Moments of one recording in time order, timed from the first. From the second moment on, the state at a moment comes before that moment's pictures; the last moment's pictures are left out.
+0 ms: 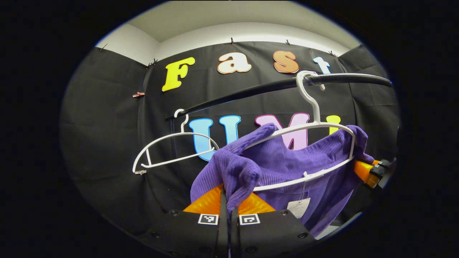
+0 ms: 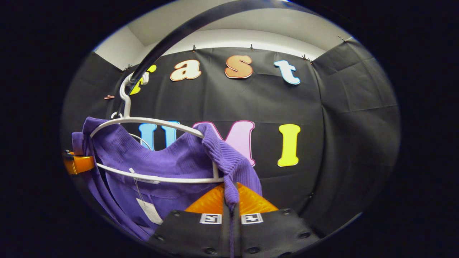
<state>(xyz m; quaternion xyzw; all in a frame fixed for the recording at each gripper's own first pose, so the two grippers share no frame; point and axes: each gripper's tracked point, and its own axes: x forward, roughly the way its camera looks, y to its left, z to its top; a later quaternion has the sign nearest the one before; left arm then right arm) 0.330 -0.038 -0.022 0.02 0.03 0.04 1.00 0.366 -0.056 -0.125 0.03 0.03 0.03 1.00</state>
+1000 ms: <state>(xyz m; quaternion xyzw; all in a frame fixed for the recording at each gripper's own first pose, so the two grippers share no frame) 0.344 0.033 0.010 0.03 0.02 0.09 1.00 0.397 -0.133 -0.096 -0.09 -0.05 -0.08 0.99</state>
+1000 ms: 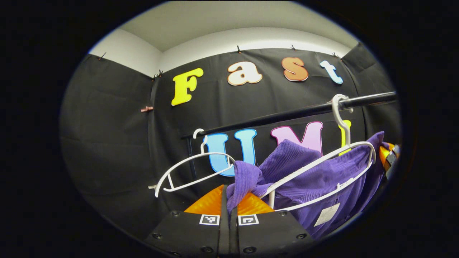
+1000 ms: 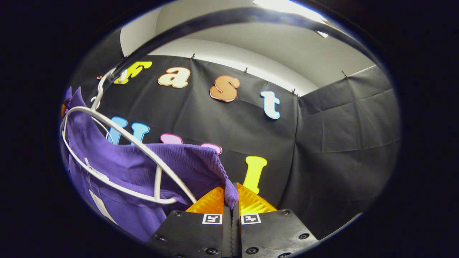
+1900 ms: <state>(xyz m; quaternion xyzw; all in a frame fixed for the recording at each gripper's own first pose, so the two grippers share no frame) 0.264 -0.026 -0.108 -0.03 0.15 0.00 0.99 0.280 -0.007 -0.177 -0.02 0.09 0.09 0.99</state>
